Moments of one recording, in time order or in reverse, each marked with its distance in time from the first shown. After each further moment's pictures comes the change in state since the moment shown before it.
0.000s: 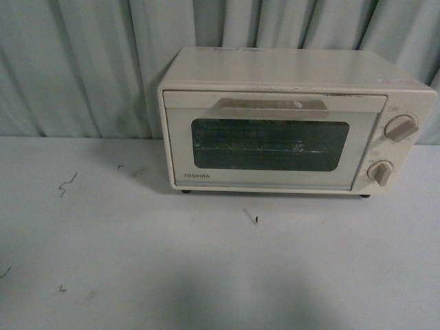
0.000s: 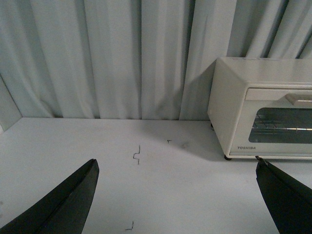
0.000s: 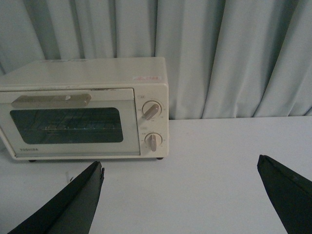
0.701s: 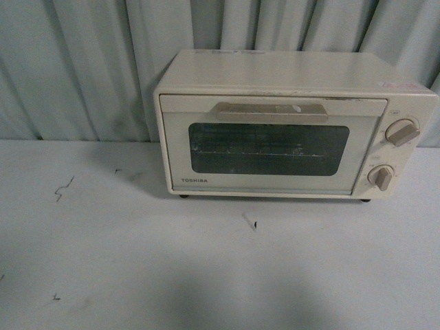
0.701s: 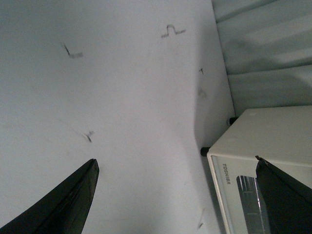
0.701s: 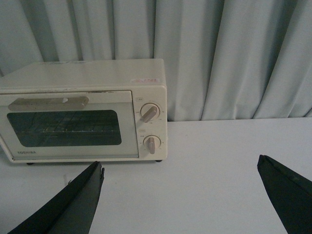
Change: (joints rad) left arm -0.401 1.212 0.325 0.209 -0.541 -1.474; right arm 0.000 0.000 0.000 0.002 0.000 0.000
